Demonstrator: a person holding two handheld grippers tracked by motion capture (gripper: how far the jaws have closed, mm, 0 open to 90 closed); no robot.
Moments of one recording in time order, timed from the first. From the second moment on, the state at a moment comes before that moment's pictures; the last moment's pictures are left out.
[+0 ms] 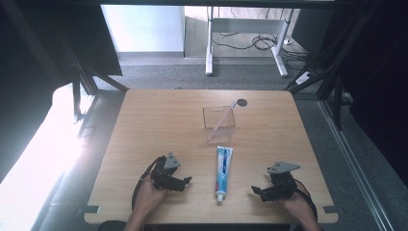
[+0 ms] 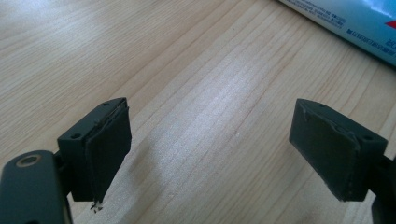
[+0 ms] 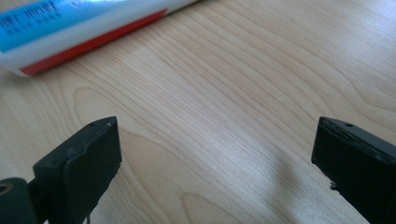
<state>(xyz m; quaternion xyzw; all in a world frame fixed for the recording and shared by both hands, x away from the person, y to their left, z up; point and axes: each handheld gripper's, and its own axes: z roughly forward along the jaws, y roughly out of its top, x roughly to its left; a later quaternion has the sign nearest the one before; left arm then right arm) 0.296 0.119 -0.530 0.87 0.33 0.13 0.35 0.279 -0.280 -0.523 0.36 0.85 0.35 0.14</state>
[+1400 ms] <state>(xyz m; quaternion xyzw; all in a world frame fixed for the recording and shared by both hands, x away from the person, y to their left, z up) 0.295 0.119 -0.527 0.86 0.33 0.14 0.36 0.285 -0.227 -0.496 0.30 0.88 0.36 0.06</state>
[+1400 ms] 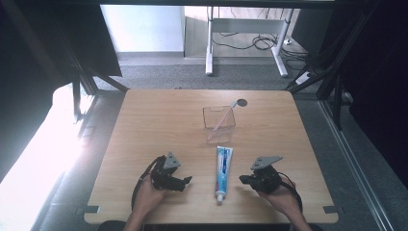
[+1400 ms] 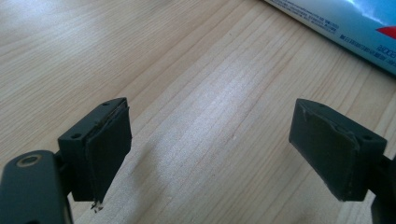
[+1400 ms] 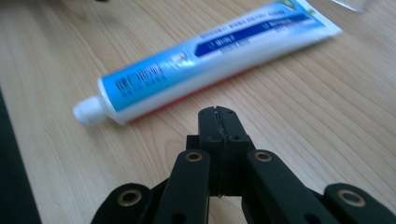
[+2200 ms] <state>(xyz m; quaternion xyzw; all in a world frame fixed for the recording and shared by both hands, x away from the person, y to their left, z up) 0.296 0.123 -0.526 0.86 0.32 0.13 0.36 0.298 -0.162 -0.496 0.26 0.89 0.38 0.01</state>
